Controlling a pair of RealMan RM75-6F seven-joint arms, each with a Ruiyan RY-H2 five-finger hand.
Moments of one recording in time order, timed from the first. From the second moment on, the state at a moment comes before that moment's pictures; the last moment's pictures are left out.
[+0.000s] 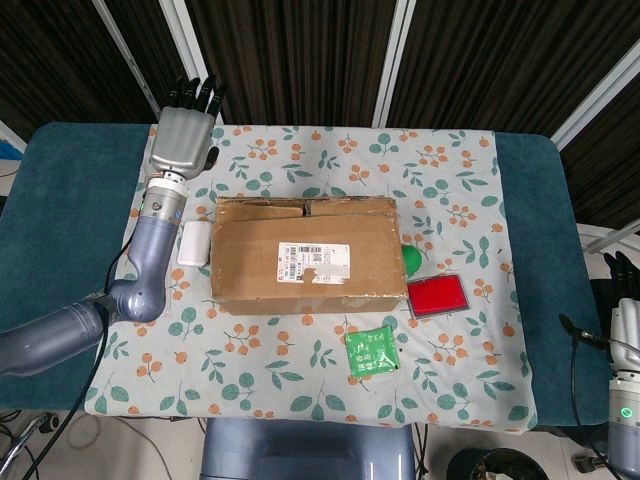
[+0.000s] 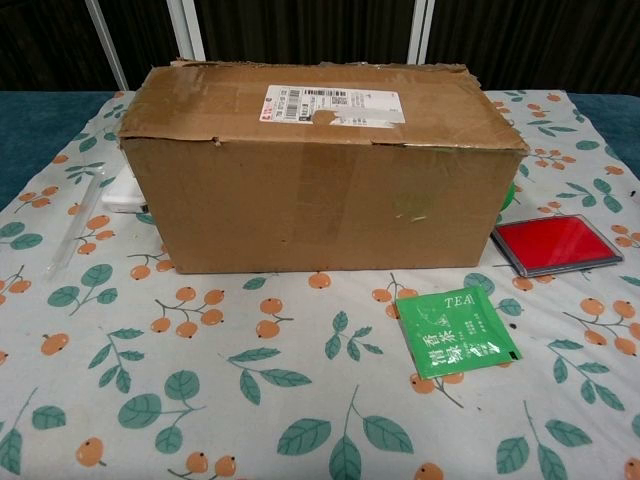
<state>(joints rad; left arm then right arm) -1.09 -1.40 -0.42 -1.26 0.74 0.96 0.68 0.11 -1.21 0.25 -1.53 -1.23 1.43 0.10</state>
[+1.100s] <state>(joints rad) -0.36 -1.14 -0.09 -1.72 1.19 1.55 0.14 0.12 -1.15 0.24 -1.60 -1.26 1.47 -0.05</state>
